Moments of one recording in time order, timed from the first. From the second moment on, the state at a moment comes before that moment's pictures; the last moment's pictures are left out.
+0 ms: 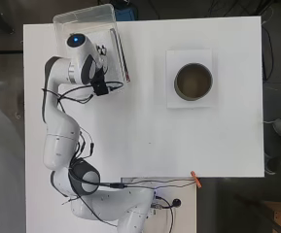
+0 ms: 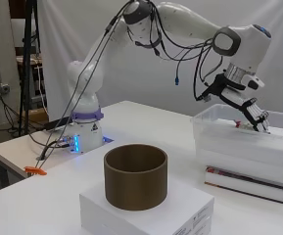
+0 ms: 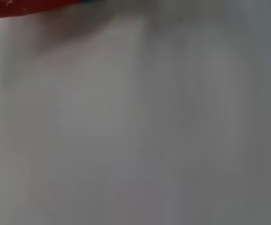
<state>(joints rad) -1.91 -0.81 1.89 -1.61 0.59 1.54 -1.12</state>
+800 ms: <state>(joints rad) -1.69 -0.86 1.76 -1.89 0.70 1.87 -1.18</state>
